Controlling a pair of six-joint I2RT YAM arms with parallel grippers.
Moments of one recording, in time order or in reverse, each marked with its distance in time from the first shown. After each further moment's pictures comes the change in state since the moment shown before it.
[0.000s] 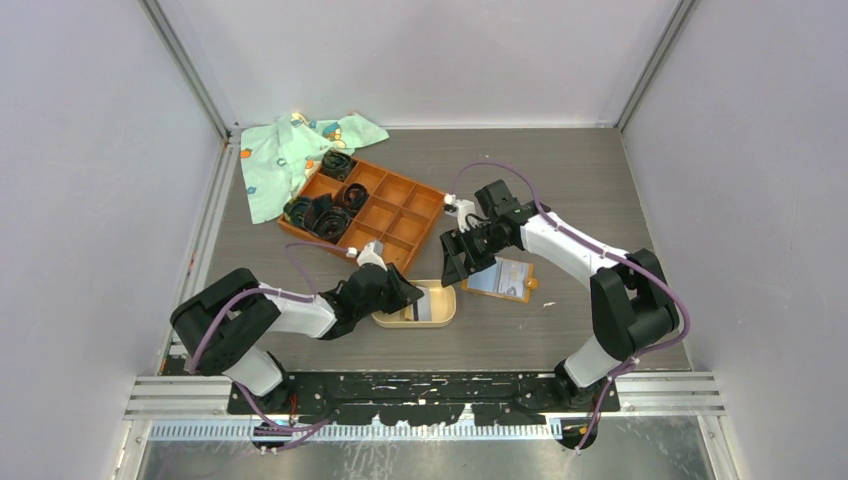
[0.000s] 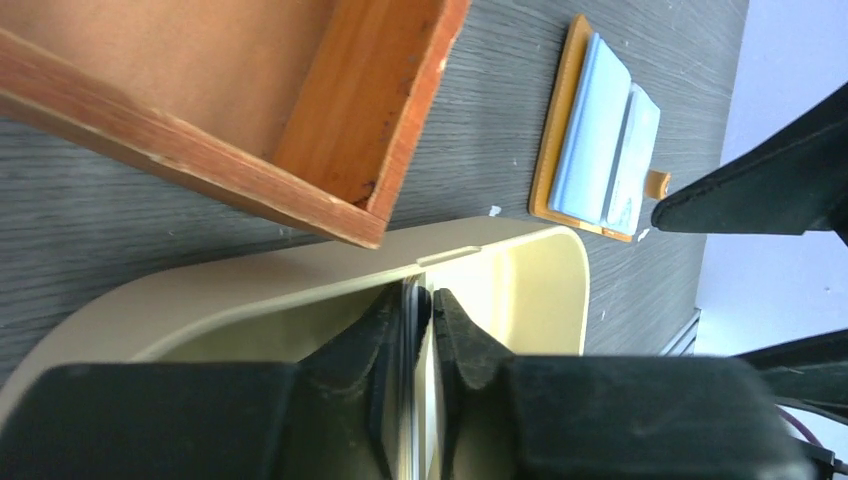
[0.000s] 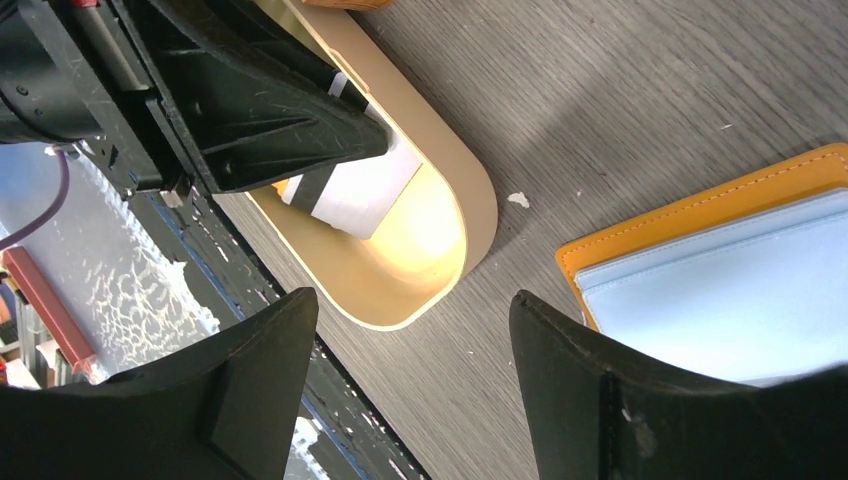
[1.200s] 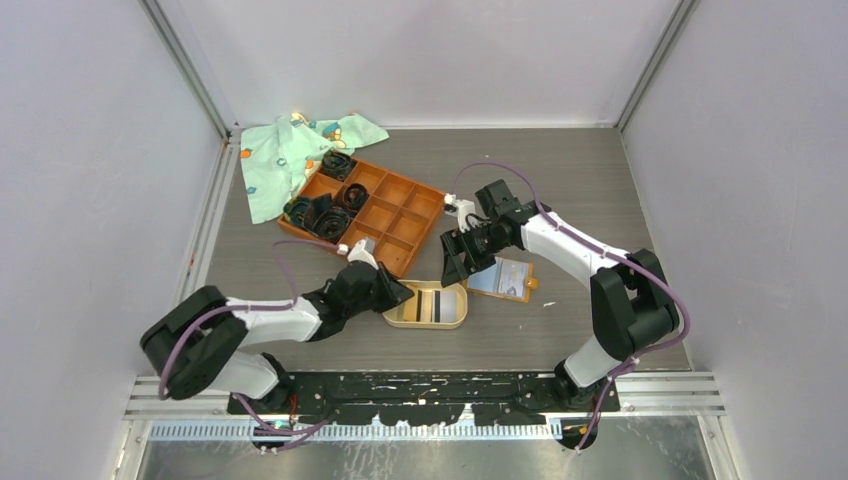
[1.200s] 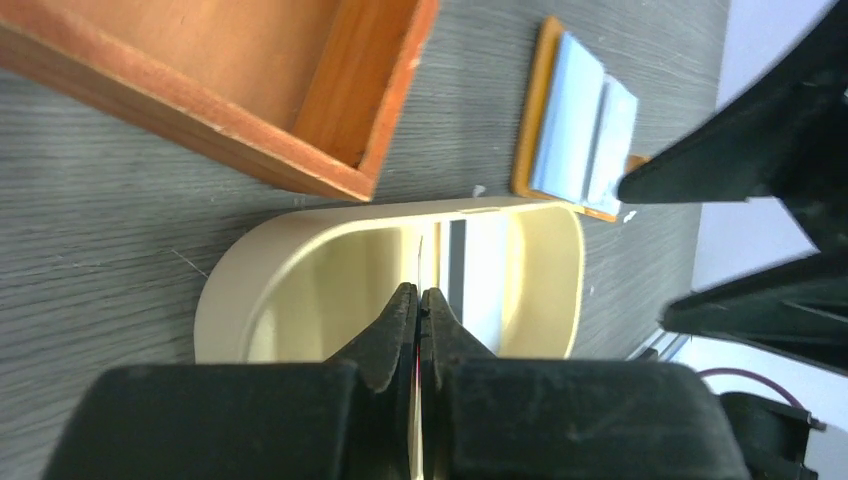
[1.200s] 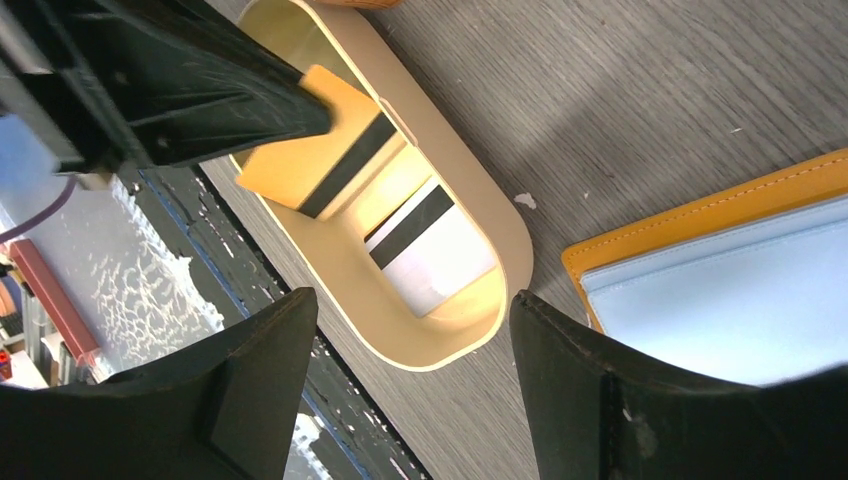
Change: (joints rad) left arm 0.039 -0.141 -0.023 -0.127 0.043 0.036; right arm -0.005 0.000 0.000 -0.001 -0.019 -0.005
